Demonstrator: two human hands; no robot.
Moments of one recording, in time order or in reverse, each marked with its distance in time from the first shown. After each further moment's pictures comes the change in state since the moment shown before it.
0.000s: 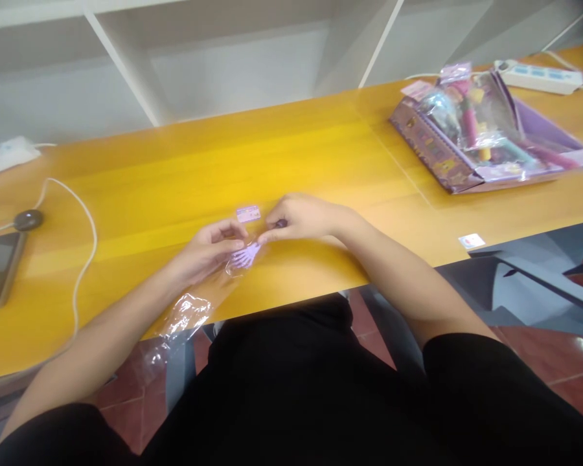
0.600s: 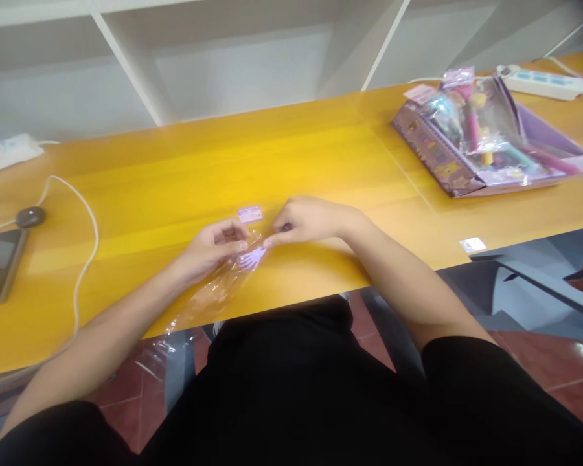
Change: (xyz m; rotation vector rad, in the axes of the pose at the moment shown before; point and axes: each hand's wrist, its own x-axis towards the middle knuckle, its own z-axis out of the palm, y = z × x) left_hand 0.001 -0.005 -0.002 0.120 0.020 0.078; right_hand -0.004 -0.003 -0.005 -0.049 -0.112 0.049
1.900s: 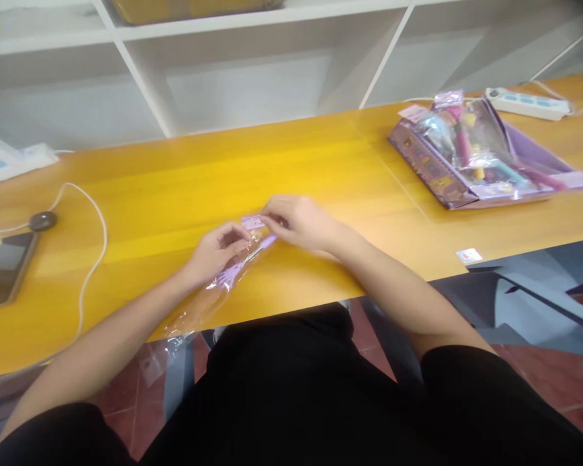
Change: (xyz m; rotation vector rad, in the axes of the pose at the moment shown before) left_hand 0.009 -0.012 -0.006 0.207 0.078 0.151; right_hand 0.010 -0.002 0.021 -0.043 0.550 -0.085
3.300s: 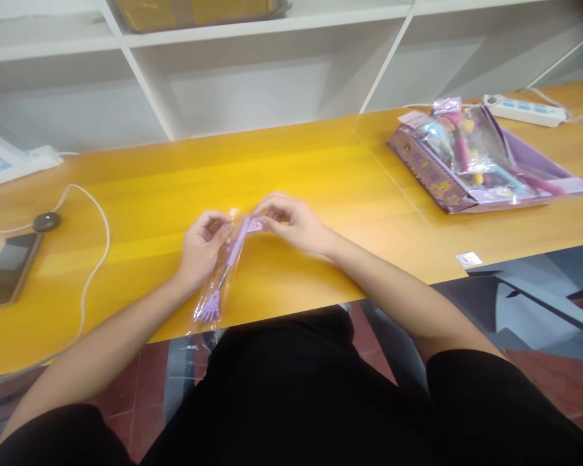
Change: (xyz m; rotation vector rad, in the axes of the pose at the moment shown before) left_hand 0.000 -0.004 -0.004 -0.089 0.355 0.206; right_hand 0.004 -0.004 0.019 0.558 0.123 0.185
